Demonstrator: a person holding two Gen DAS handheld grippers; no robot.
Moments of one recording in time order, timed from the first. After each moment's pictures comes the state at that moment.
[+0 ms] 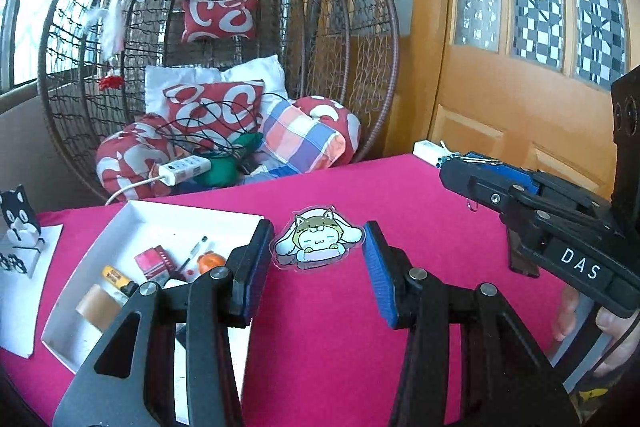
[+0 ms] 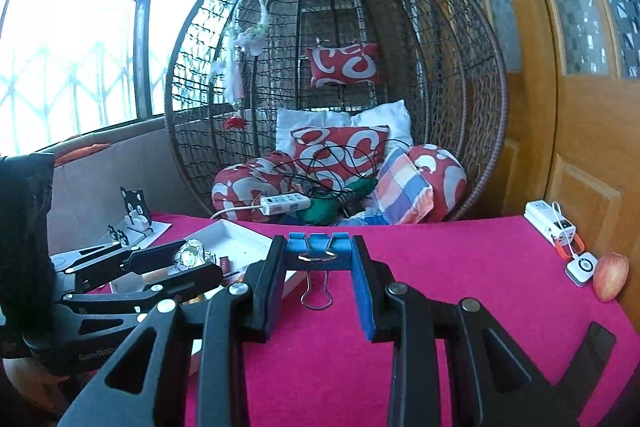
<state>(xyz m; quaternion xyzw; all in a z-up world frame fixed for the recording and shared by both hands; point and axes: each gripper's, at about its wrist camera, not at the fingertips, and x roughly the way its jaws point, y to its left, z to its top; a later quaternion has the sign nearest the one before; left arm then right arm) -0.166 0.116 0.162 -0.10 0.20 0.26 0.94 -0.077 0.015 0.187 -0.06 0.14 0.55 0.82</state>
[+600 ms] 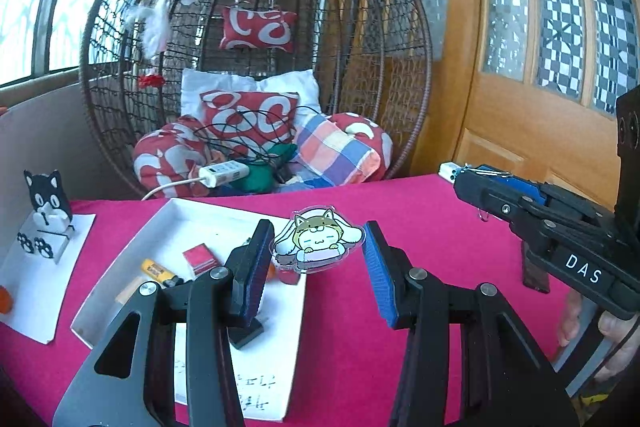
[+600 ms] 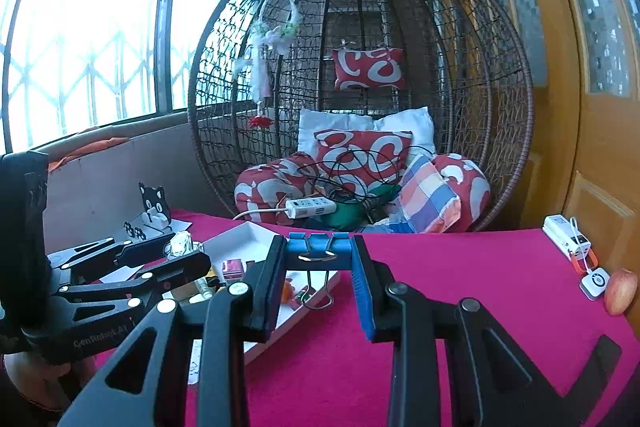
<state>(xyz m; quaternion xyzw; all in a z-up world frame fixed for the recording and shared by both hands) -0.218 0.138 0.167 -0.12 0.17 0.30 0.93 -0.106 0.042 0.195 -0.08 0.14 0.57 0.80</state>
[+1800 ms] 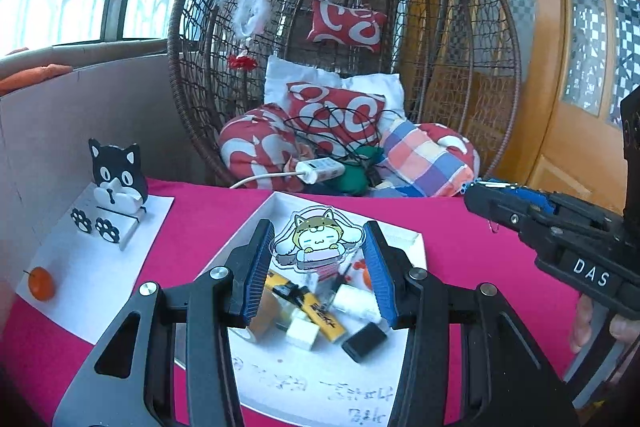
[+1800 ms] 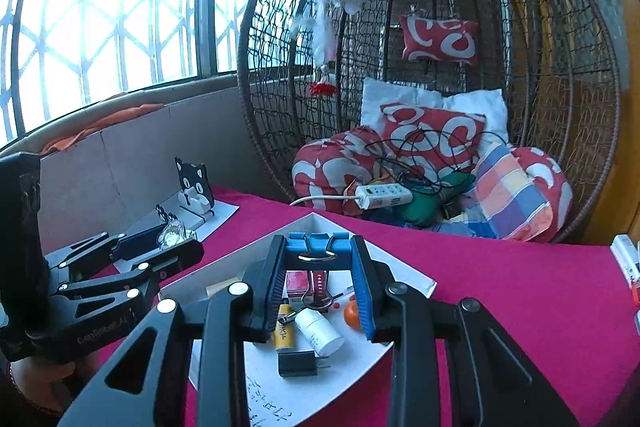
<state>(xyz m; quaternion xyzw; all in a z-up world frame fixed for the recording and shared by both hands) -0.283 0.234 0.149 -0.16 0.16 0.40 0.89 -0.137 0.161 0.183 -0.13 0.18 0.63 0.74</state>
